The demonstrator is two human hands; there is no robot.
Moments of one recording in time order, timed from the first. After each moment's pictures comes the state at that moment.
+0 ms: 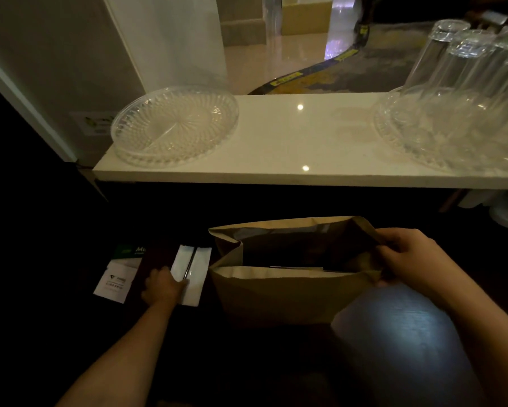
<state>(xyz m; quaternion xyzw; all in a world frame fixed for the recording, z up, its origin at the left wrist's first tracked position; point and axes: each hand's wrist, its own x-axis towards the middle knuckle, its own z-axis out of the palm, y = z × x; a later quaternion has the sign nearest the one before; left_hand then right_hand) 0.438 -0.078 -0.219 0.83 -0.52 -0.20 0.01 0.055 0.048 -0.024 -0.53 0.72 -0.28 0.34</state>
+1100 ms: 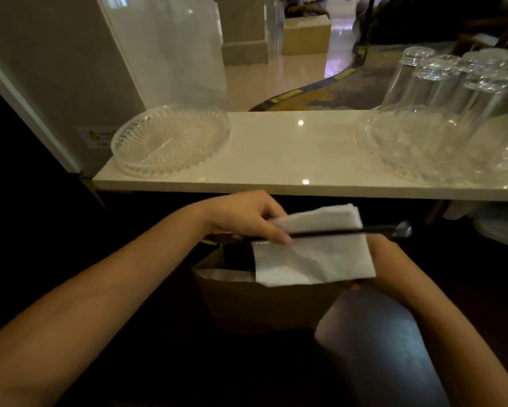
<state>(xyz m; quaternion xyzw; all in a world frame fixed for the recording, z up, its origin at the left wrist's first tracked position) 0.258 -0.063 0.039 0.31 -0.82 -0.48 -0.01 0.050 0.047 -0.025 -0.54 0.69 -0.29 0.38</state>
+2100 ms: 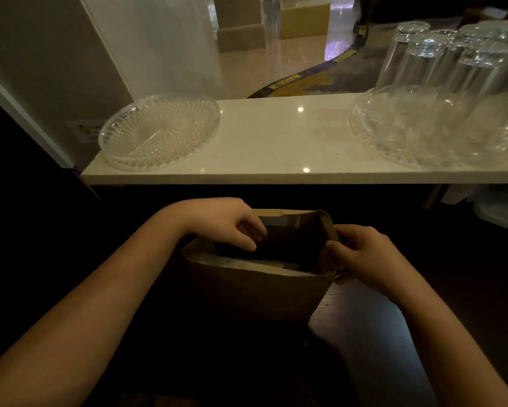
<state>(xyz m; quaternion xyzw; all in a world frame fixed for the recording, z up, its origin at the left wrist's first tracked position) 0.271 -0.076 0.011 0.34 -0.85 -0.37 -0.14 0.048 0.055 -0.037 -0.56 0.65 -0.34 0.40</state>
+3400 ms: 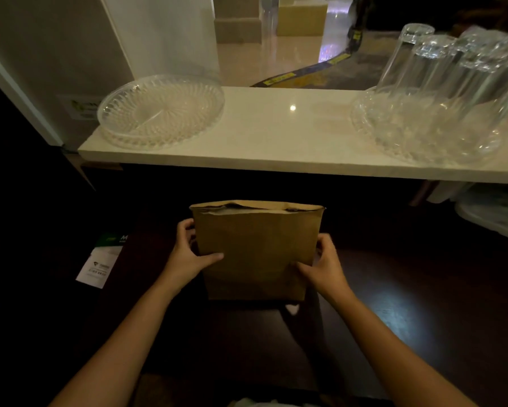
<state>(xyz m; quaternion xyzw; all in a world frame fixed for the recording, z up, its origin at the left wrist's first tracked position) 0.351 -0.025 -0.145 0.58 -0.58 -0.46 0.34 0.087 0.045 -0.154 -0.50 0.67 -0.42 0.34</state>
